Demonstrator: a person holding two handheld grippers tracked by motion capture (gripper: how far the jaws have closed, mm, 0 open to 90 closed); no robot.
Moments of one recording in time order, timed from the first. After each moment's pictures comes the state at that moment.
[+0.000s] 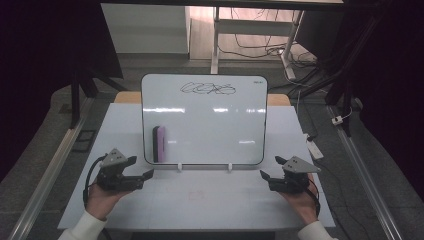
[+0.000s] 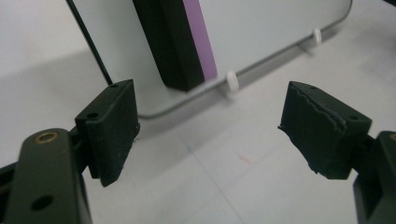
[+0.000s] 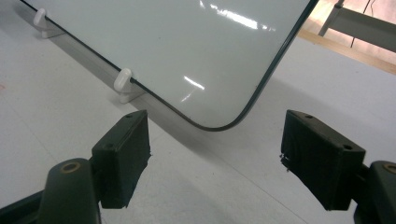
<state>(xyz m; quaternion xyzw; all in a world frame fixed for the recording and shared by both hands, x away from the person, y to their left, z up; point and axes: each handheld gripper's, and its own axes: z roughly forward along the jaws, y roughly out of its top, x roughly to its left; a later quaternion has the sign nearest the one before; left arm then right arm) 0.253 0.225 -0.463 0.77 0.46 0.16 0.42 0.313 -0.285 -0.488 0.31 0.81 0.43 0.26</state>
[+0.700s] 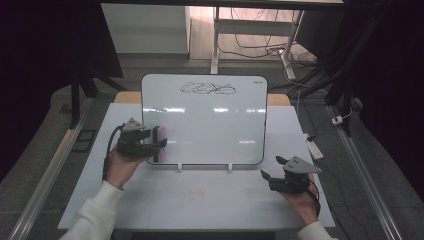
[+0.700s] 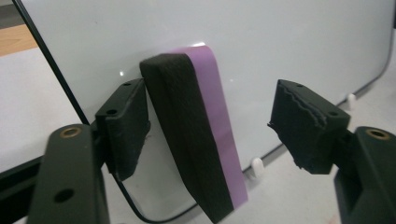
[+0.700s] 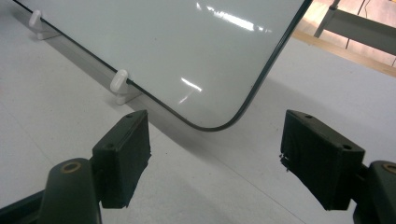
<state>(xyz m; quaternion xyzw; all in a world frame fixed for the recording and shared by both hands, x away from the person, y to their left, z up) 0.329 0.195 -0.433 0.75 0.48 0.18 0.41 0.313 -0.286 -0.489 0.31 0.80 0.43 0.27</state>
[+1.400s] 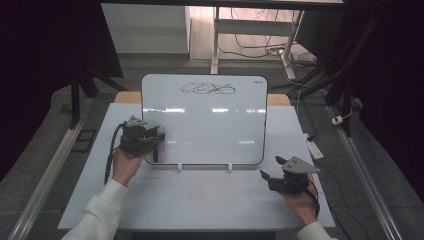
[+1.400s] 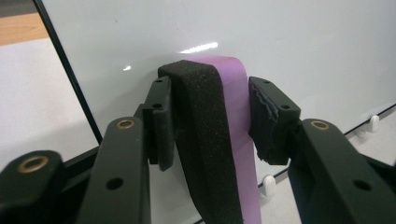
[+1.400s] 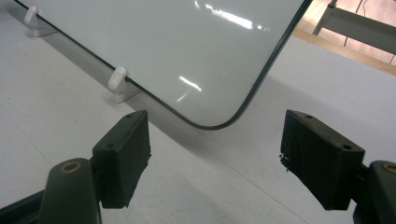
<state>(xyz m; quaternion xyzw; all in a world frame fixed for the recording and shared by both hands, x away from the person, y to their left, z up) 0.341 0.192 -0.437 0.73 0.52 0.18 0.41 0.313 -0.284 -0.490 0.31 0.80 0.43 0.27</state>
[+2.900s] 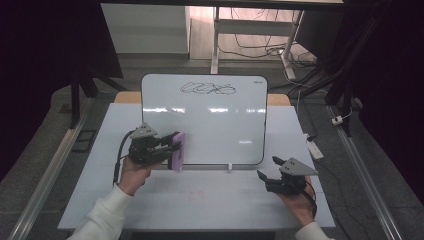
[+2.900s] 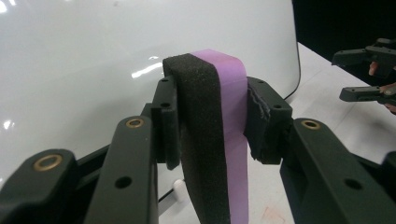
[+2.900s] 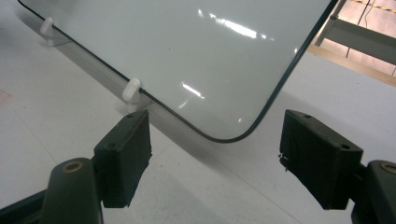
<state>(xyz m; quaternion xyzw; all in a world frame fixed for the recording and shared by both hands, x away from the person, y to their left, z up) 0.308 0.157 -0.422 0.76 0.42 0.14 0.49 0.308 -0.275 -0.489 0.30 0.80 0.44 0.27</state>
